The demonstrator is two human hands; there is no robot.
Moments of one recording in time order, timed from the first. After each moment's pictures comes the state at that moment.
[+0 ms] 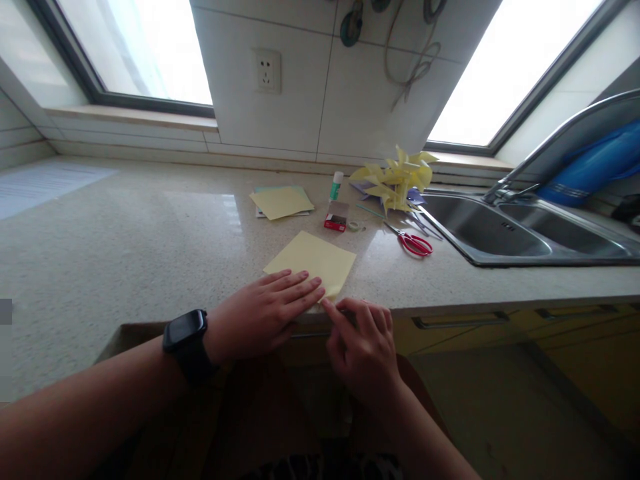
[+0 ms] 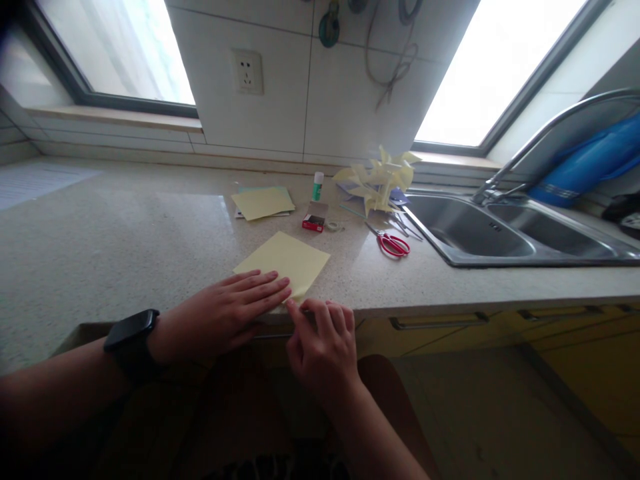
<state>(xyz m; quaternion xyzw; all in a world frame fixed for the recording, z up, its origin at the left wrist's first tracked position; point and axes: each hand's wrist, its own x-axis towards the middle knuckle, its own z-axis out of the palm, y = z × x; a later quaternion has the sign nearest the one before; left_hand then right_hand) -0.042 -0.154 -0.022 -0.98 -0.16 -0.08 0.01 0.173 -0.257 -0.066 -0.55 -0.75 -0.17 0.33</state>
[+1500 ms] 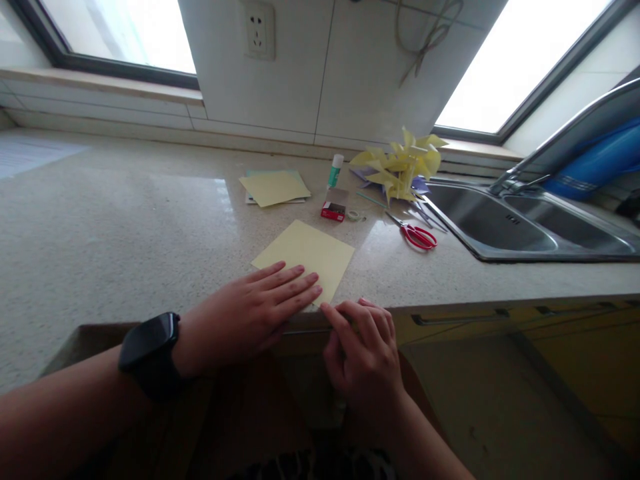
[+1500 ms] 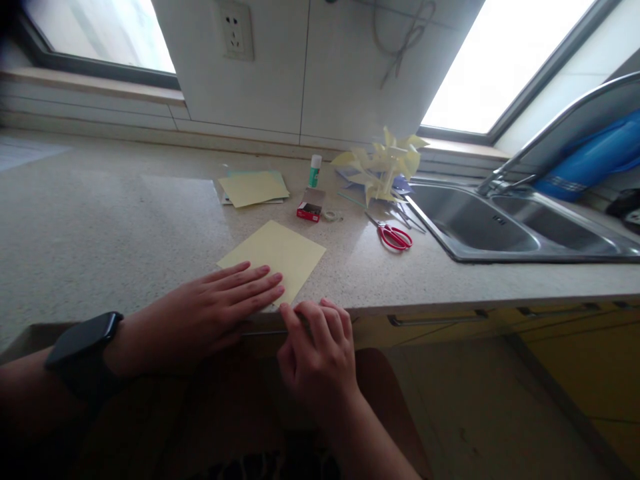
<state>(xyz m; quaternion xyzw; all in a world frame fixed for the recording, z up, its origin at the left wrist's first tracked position) -0.038 -0.154 -0.020 -0.99 -0.15 -0.06 0.02 0.175 -0.261 -0.067 -0.54 -0.75 -0.15 0.35</state>
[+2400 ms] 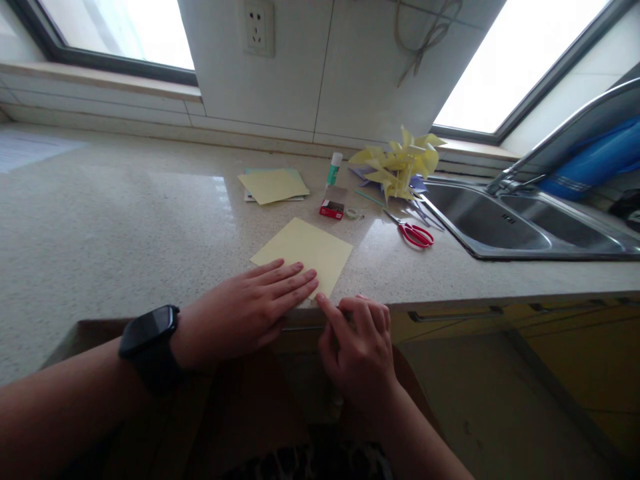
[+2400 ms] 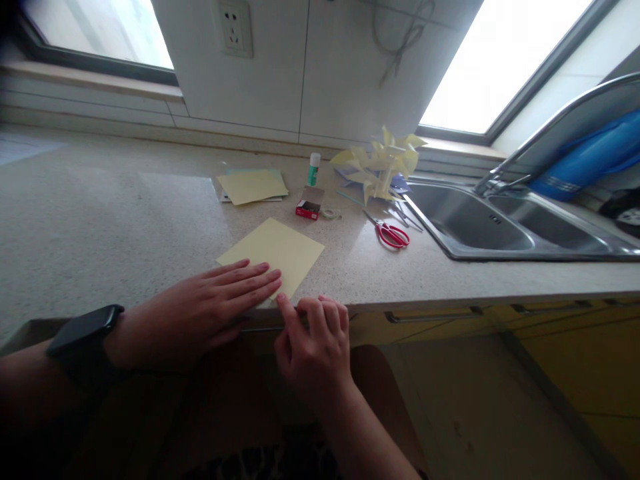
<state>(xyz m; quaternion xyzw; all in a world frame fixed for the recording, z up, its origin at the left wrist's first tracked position) -0.040 -0.155 -0.017 -0.99 -0.16 -0.04 0.01 0.170 -0.260 -0.067 -0.57 -0.74 -0.16 0.32</state>
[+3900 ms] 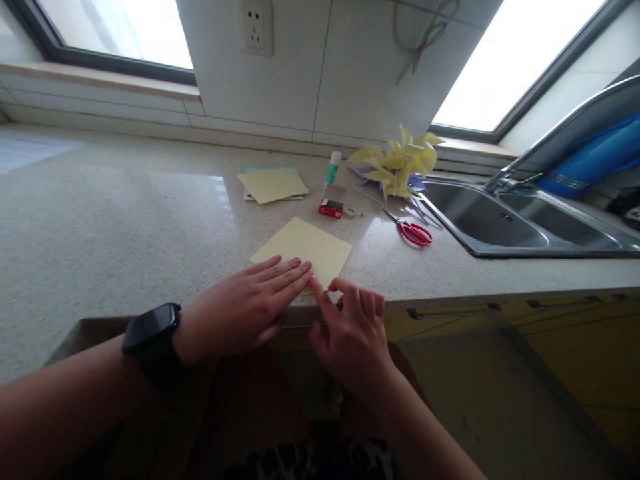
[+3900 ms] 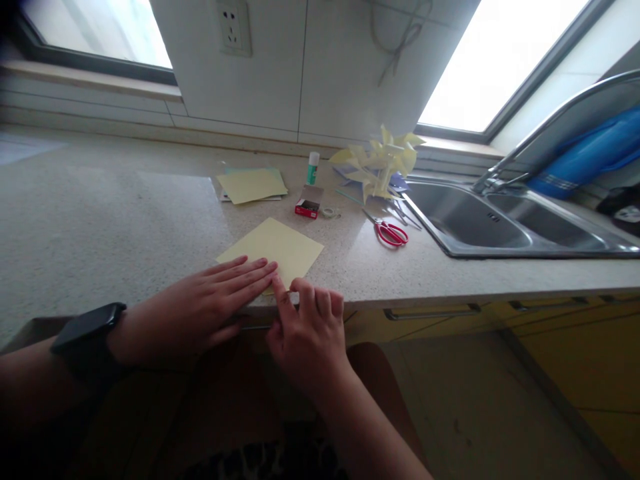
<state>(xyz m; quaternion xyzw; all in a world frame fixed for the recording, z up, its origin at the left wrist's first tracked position) -0.040 -0.154 -0.019 -0.98 -0.18 -0.05 0.00 0.166 -0.250 -0.054 -0.60 -0.76 -0.14 0.22</state>
